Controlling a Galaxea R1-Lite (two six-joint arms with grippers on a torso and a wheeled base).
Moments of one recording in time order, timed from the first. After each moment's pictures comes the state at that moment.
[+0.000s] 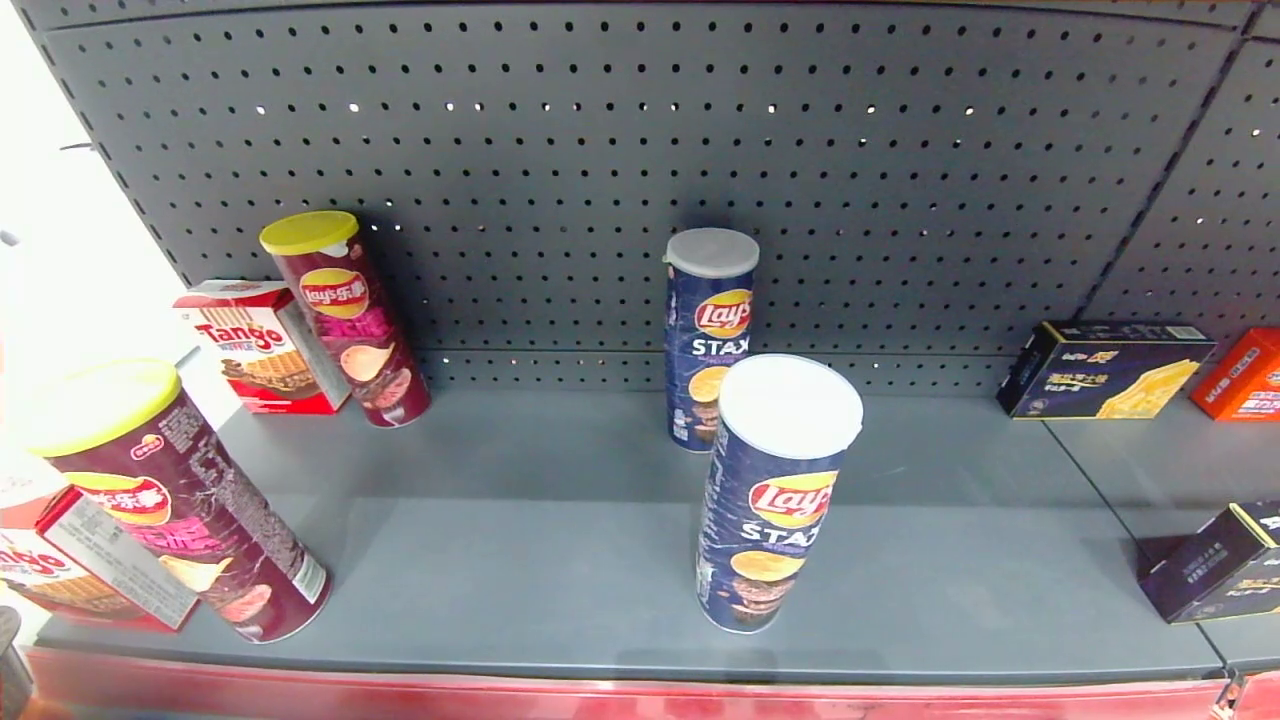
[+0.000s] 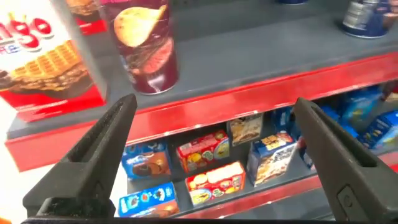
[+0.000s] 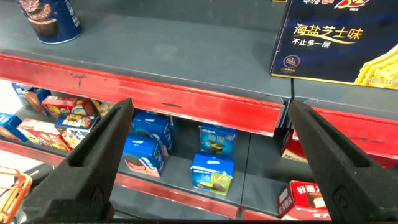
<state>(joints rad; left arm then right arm) 0.00 0.00 0.00 -0.06 -0.25 0.08 0.29 0.00 0.00 0.00 -0.04 -0.02</state>
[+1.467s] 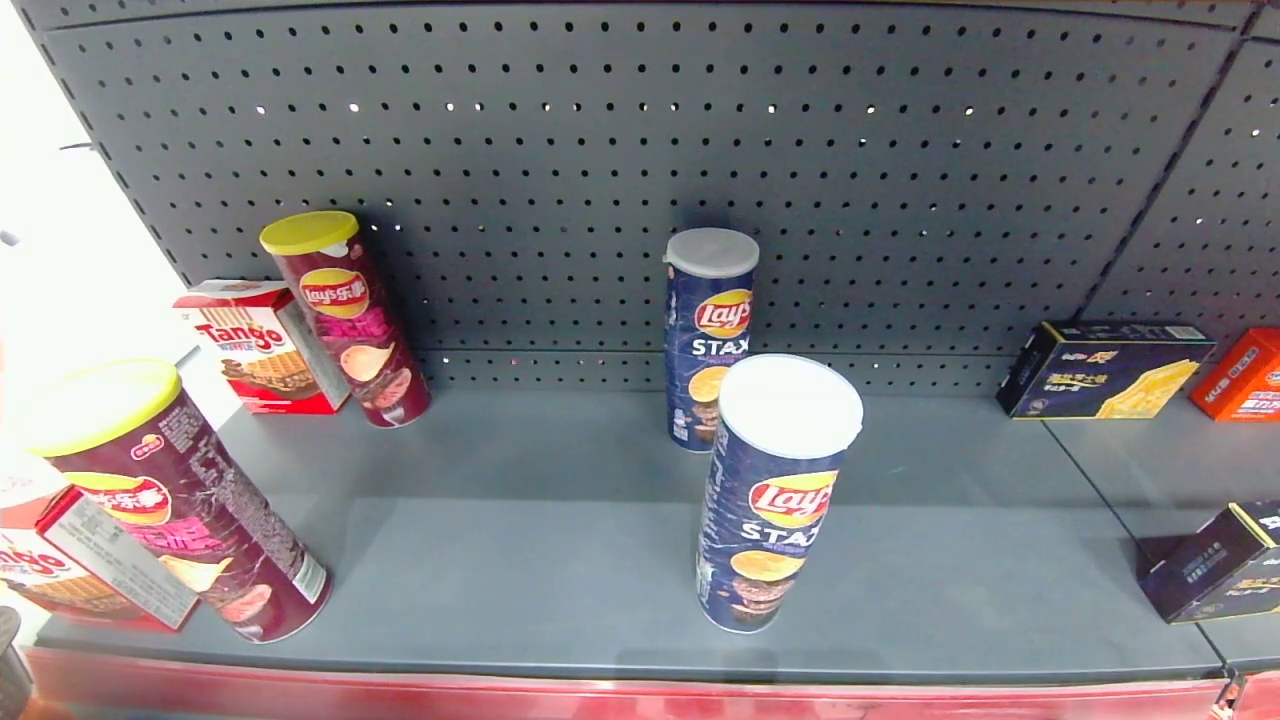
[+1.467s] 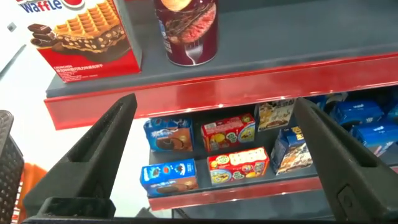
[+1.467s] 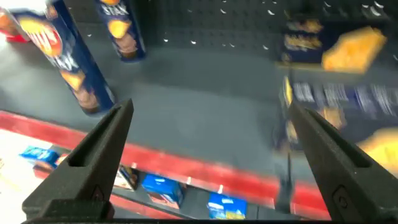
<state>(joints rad) -0.01 0.01 0.00 0.01 -0.10 0.09 0.29 0.43 -0.42 -0.03 0.02 0.04</state>
